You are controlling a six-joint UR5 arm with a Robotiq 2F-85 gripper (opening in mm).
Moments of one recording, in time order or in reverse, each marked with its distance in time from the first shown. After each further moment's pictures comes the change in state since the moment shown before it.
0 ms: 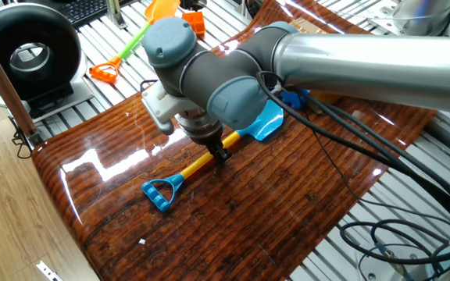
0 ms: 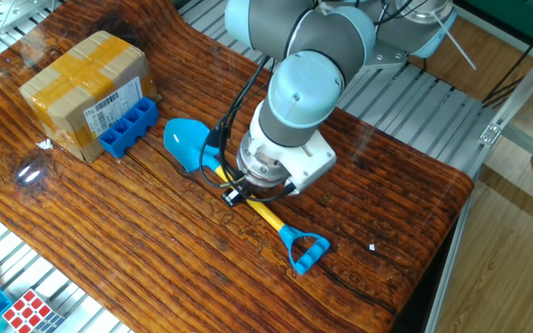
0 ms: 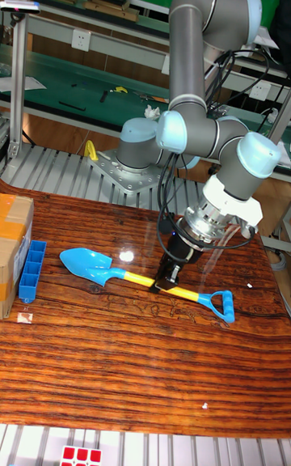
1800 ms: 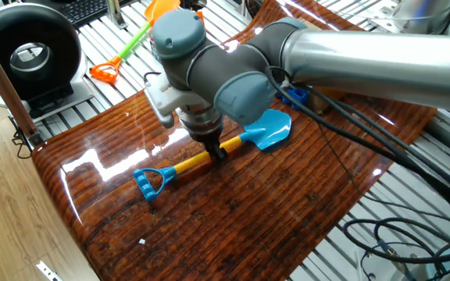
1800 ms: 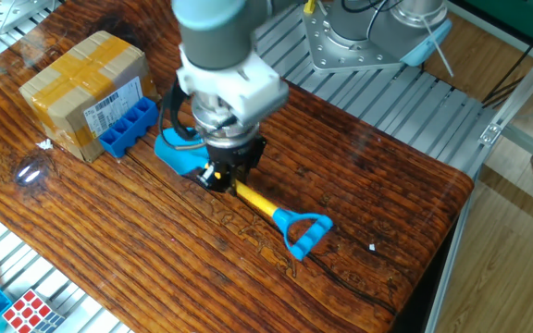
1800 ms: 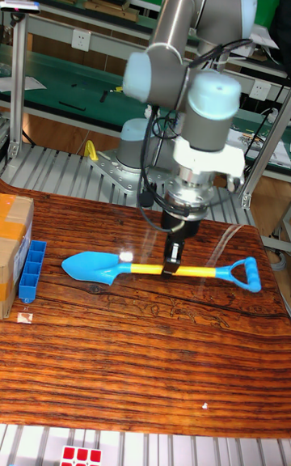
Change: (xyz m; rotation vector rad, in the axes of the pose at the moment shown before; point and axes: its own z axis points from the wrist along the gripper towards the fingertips) arm 0.008 -0.029 -0.083 -0.048 -0.350 -0.017
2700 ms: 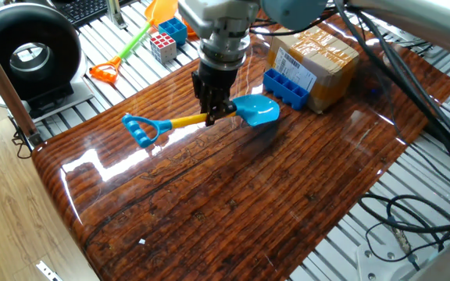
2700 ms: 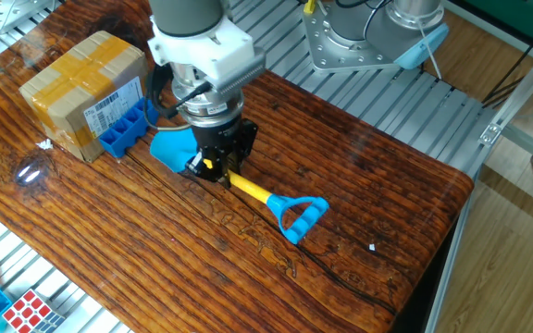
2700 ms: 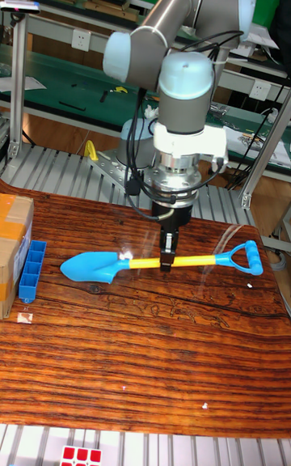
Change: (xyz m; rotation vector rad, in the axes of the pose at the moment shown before) arm 0.010 -0.007 -0.018 -0.005 -0.093 -0.041
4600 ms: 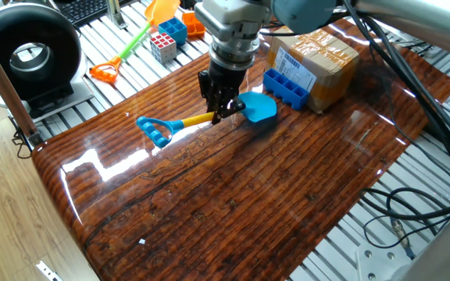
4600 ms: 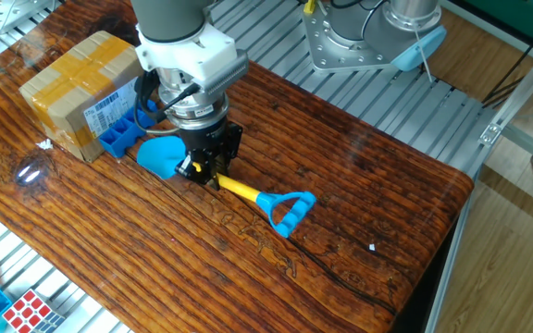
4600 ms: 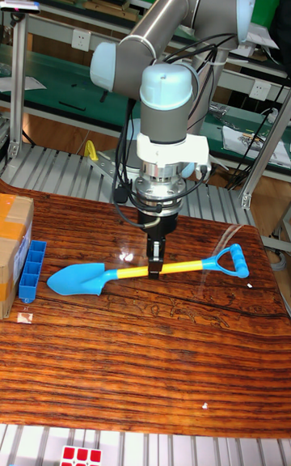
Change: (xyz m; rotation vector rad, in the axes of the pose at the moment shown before) arm 0.024 -0.007 0.014 0.014 0.006 -0.052
